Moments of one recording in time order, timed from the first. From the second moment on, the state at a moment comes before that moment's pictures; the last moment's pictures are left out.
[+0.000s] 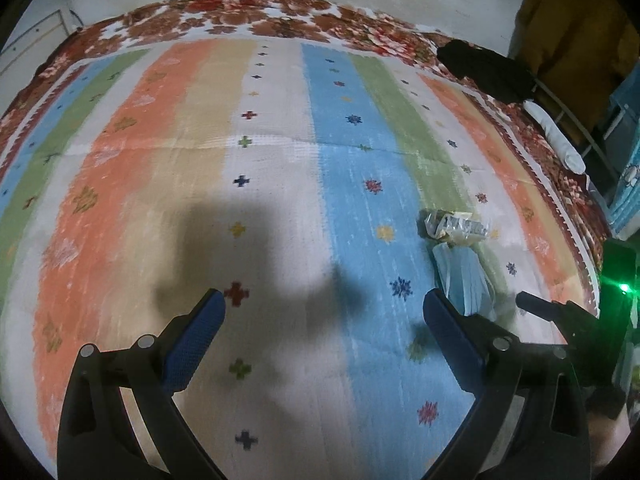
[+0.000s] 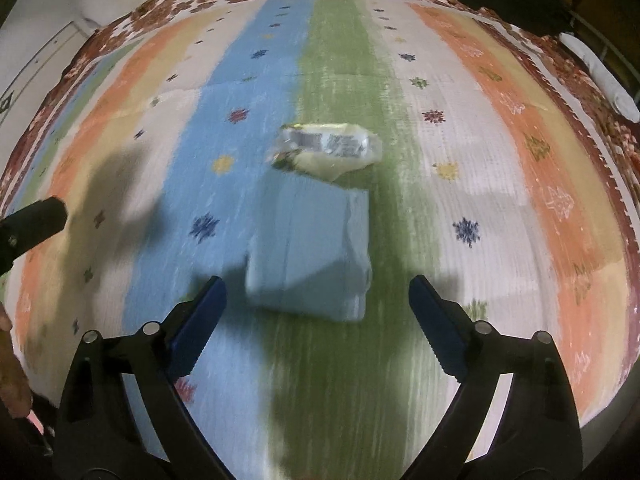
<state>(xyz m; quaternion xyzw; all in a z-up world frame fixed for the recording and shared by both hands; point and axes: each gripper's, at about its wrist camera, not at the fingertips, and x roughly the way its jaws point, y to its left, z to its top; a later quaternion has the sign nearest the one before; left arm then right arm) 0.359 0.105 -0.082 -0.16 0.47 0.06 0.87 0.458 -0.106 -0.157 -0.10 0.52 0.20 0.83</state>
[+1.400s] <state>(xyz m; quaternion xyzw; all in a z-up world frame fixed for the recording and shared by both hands) 0.486 0.005 -0.132 -0.10 0.46 -0.08 0.88 0.505 -0.193 -0.172 -0.08 0.54 0.14 0.82</state>
